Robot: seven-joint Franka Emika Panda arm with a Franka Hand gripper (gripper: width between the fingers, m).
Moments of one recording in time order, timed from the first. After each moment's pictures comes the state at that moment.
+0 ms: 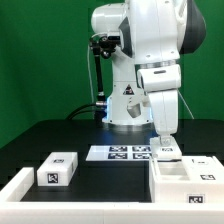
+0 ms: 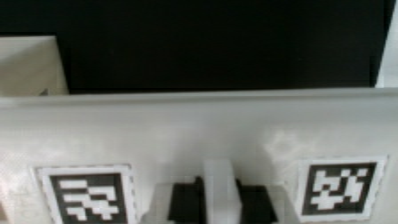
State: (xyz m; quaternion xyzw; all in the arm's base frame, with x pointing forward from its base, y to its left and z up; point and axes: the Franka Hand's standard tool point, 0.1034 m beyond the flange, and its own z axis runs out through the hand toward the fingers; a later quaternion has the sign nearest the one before) arm 0.456 0.070 0.059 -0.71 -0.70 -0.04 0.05
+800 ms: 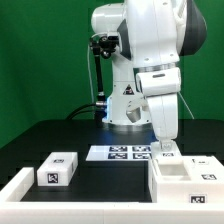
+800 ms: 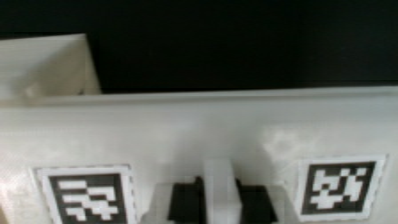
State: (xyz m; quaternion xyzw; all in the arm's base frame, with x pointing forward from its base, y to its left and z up) arm 0.478 0.070 0.056 -0.71 -0.70 -0.05 0.05
